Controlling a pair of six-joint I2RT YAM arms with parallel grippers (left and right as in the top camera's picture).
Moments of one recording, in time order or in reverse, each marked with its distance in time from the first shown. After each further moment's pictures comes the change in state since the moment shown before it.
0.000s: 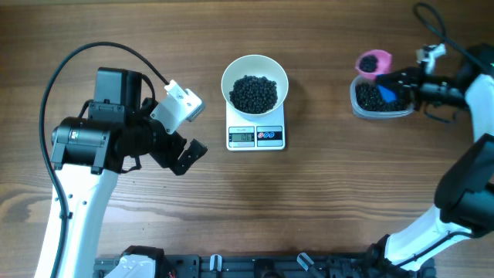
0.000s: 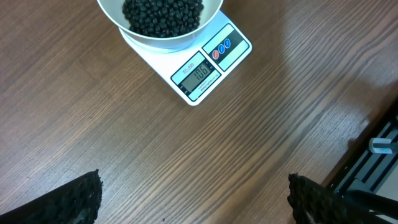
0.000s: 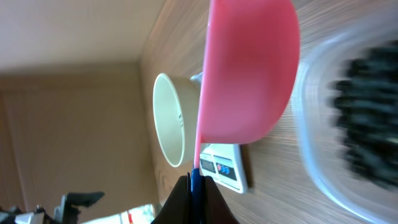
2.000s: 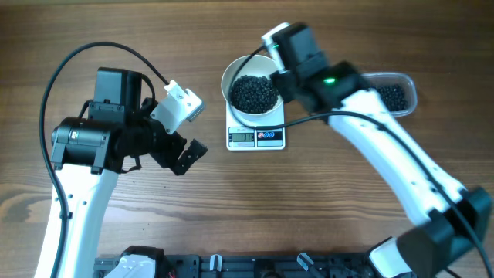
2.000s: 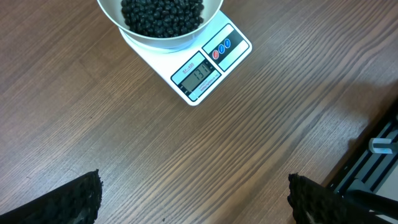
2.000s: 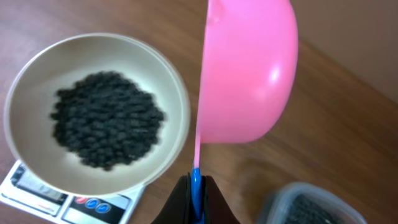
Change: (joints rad) left arm 0.000 0.000 0.000 0.000 0.000 0.000; right arm 0.909 -0.249 0.121 0.141 1.378 -0.181
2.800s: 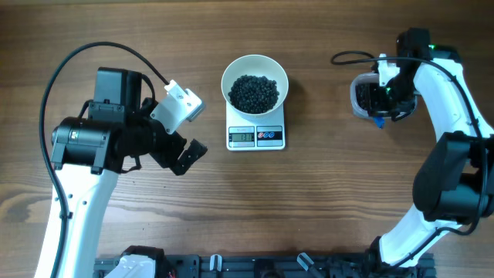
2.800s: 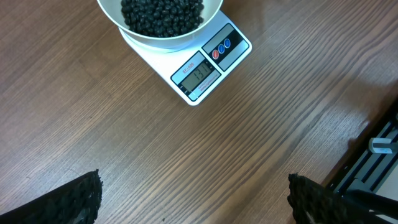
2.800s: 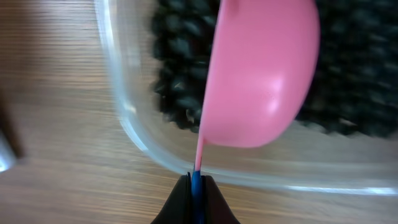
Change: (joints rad) left arm 0.000 0.000 0.000 0.000 0.000 0.000; right arm -0.628 0.262 -0.072 -0.293 -0.418 -0.021
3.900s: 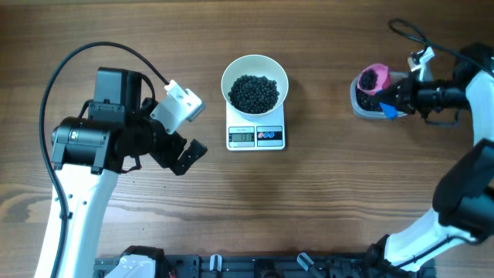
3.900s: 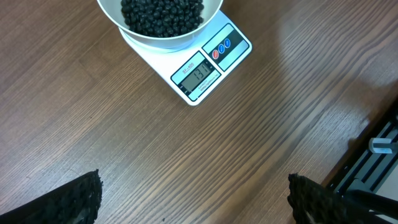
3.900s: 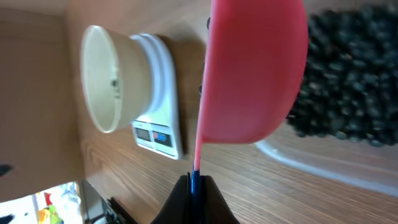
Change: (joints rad) left arm 0.000 0.000 0.000 0.000 0.000 0.000; right arm -0.281 -0.061 -0.004 -0.058 -0.703 -0.104
